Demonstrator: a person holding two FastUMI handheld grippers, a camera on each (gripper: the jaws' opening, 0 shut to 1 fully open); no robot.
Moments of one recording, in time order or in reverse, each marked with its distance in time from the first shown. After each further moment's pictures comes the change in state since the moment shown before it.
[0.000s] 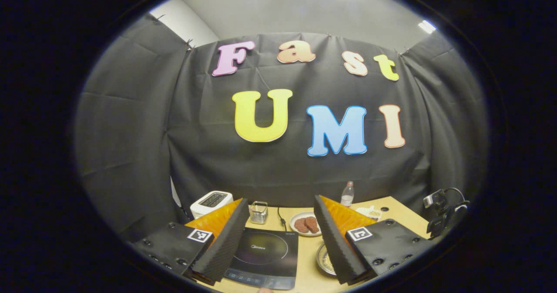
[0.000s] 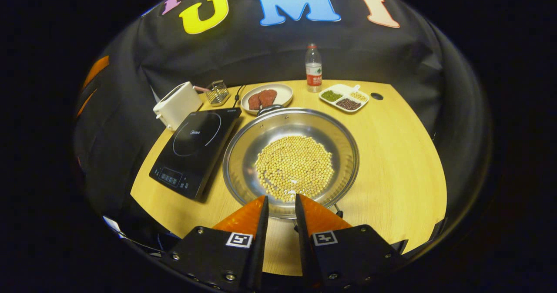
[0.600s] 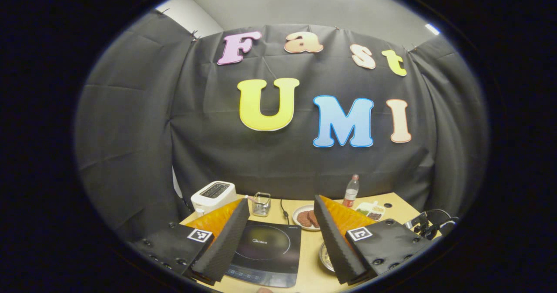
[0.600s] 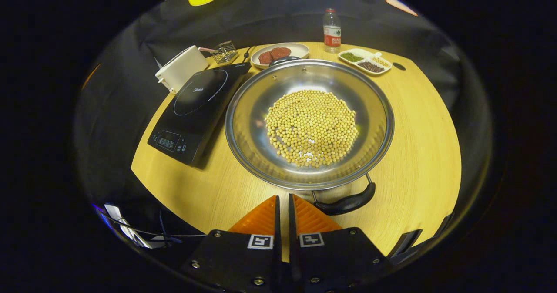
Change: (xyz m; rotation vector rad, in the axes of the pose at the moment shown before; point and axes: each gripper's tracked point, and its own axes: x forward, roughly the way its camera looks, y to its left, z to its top) left arm 0.011 0.008 -0.017 -0.021 0.055 0.020; right arm 0.031 0.009 -0.054 -0.001 0.226 0.050
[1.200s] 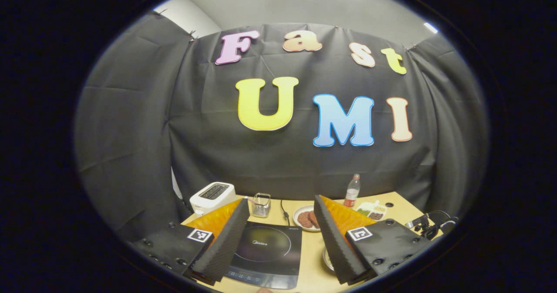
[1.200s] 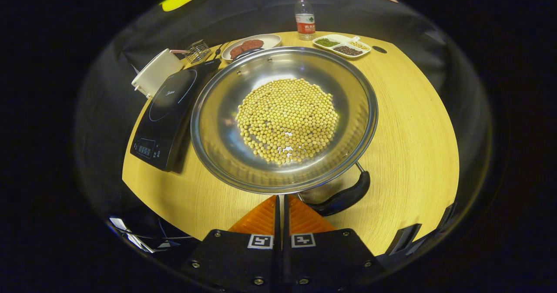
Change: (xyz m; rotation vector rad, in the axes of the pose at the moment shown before) left arm 0.004 0.002 -0.004 0.009 0.007 -0.003; right arm 0.016 -0.040 -0.001 0.104 0.038 -0.068
